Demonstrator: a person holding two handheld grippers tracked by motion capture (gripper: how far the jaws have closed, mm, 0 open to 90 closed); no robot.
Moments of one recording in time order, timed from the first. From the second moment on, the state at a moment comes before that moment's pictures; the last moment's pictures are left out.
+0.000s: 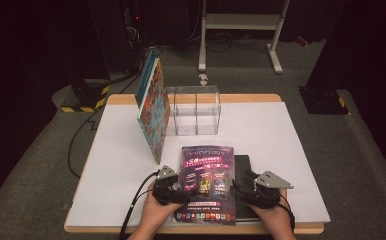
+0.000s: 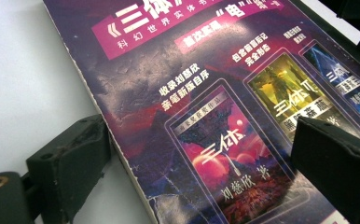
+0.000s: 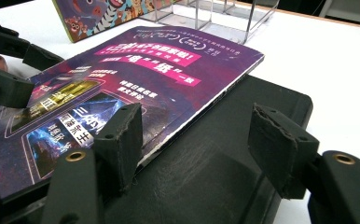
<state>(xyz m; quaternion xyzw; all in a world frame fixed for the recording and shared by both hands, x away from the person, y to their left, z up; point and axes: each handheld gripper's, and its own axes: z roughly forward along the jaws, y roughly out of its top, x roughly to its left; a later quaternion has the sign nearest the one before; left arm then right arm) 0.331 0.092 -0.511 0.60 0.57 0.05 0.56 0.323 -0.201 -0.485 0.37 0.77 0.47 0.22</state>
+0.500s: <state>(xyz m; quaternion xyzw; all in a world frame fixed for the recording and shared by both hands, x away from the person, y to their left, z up) 0.328 0.087 -0.507 0.61 0.55 0.03 0.58 0.326 -0.205 -0.486 0.37 0.77 0.47 0.22</state>
